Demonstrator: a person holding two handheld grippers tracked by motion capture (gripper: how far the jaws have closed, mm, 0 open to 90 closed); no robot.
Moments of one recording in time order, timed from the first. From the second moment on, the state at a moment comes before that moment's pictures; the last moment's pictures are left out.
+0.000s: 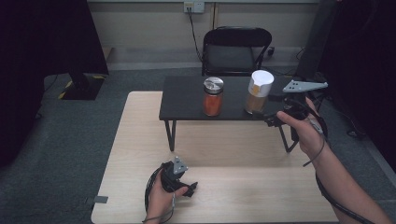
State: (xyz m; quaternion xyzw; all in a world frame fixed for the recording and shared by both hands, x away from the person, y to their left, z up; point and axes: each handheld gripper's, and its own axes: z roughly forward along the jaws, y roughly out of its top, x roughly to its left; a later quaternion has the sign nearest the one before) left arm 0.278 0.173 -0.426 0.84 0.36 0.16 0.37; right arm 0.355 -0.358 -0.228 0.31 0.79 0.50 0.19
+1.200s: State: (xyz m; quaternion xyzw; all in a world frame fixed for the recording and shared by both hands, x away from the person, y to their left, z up) left arm 0.278 0.173 -0.426 0.84 0.36 0.16 0.37; right arm 0.331 -0.366 -0.254 0.29 0.78 0.52 0.19
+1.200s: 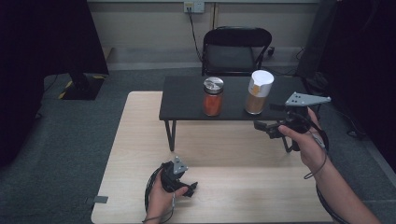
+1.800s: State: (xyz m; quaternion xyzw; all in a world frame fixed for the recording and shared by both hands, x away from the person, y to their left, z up) left arm 0.278 0.173 -0.426 0.84 0.36 0.16 0.37; right arm 0.317 -0.373 -0.272 0.29 0.78 0.53 0.19
